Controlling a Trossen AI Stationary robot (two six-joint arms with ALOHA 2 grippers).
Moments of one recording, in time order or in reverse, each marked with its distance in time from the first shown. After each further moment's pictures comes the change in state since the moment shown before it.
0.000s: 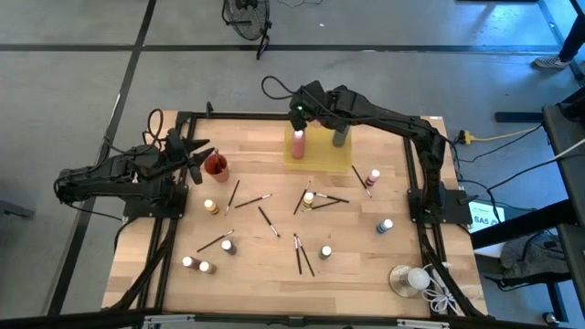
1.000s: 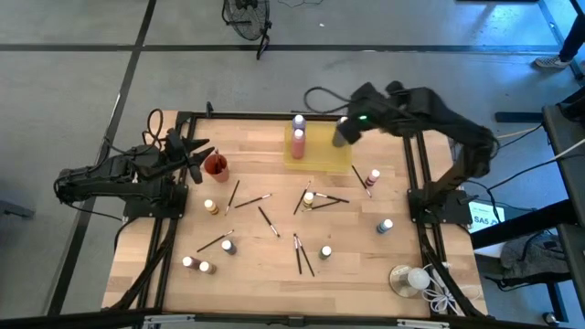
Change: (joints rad) left arm 0.000 0.000 0.000 0.000 -0.008 0.000; right arm 0.145 -0.372 0.005 -0.450 -0.002 -0.053
